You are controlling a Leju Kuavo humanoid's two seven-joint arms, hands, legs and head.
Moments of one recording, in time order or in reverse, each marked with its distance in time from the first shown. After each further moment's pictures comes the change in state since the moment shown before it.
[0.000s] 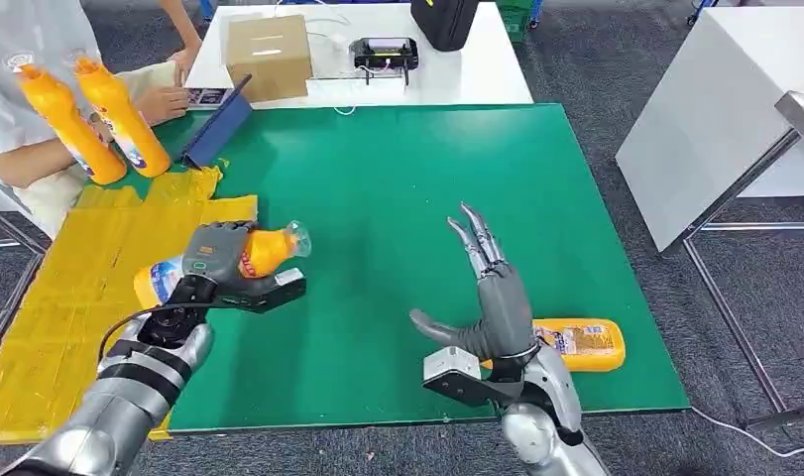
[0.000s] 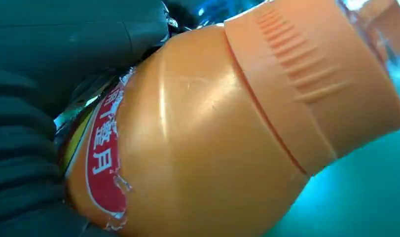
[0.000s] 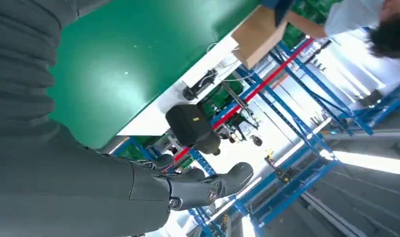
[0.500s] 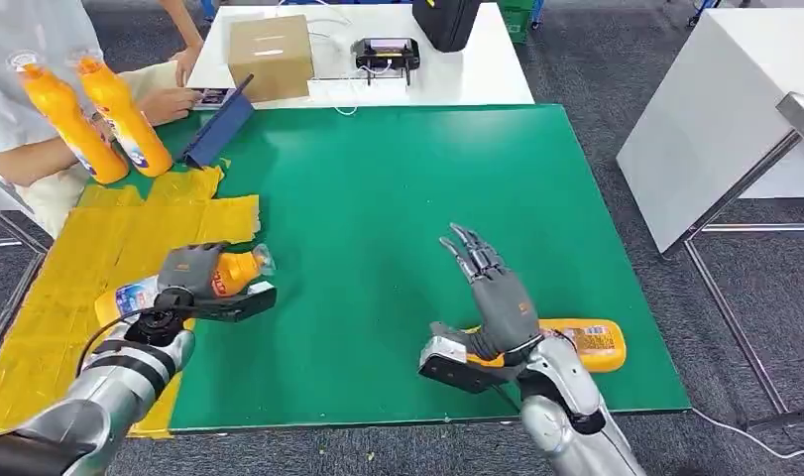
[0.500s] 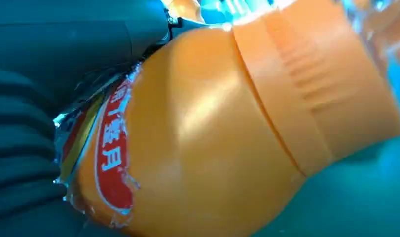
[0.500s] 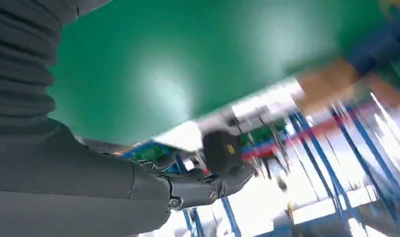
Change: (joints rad) left arm -0.095 0.024 0.022 0.359 -0.017 0.073 0.019; right arm -0.050 -0.134 0.021 0.106 0.146 0.192 0.146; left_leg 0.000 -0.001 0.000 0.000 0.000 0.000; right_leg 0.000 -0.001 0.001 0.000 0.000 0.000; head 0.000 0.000
